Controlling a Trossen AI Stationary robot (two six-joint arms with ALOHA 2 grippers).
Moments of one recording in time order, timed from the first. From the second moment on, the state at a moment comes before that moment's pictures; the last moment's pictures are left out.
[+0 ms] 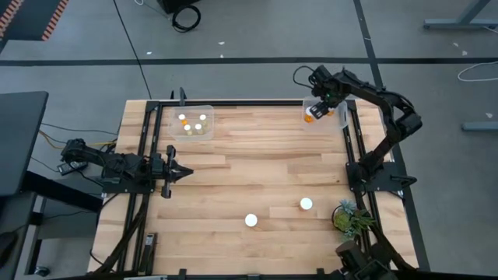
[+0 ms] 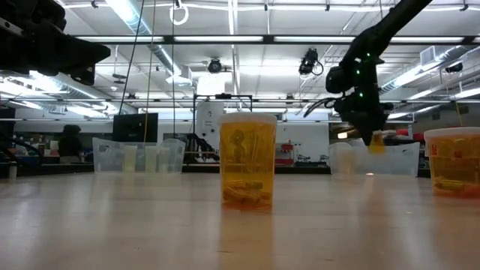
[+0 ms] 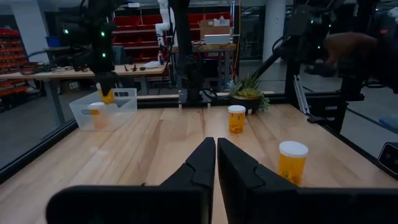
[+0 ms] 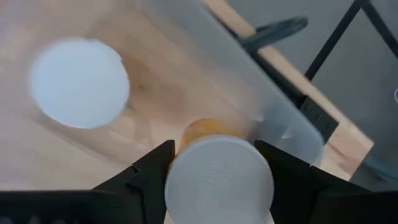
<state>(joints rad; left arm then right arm) -0.33 0.05 0.01 0.08 -0.35 0.04 -1.01 1.60 1.17 -0.97 0.28 -0.05</state>
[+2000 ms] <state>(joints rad) -0.33 0.05 0.01 0.08 -0.35 0.04 -1.04 1.60 1.03 -0.74 0.14 0.04</state>
